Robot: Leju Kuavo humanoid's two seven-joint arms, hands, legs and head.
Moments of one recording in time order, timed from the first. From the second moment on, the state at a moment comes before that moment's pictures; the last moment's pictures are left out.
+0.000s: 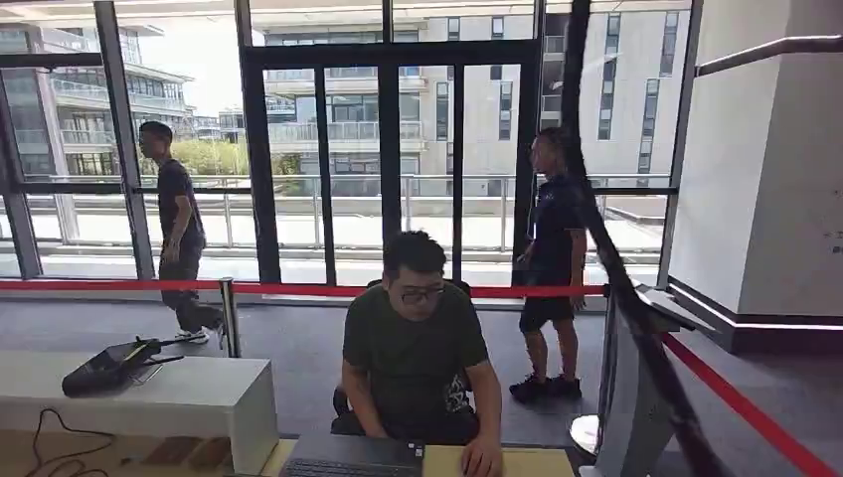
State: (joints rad) left arm -0.14 0.02 -1.04 -0.21 1.17 0.35 0.11; right arm -0.74 -0.04 0.71 -0.52 1.37 -0.21 0.32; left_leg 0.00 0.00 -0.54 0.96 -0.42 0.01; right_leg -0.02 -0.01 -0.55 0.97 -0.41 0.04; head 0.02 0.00
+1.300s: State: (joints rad) left arm -0.14 0.03 -1.04 -0.21 1.16 0.31 0.09; right arm -0.80 -0.05 0.71 -0.68 1.40 -0.16 0.33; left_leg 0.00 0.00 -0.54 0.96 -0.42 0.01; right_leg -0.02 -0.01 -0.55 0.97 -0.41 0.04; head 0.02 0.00
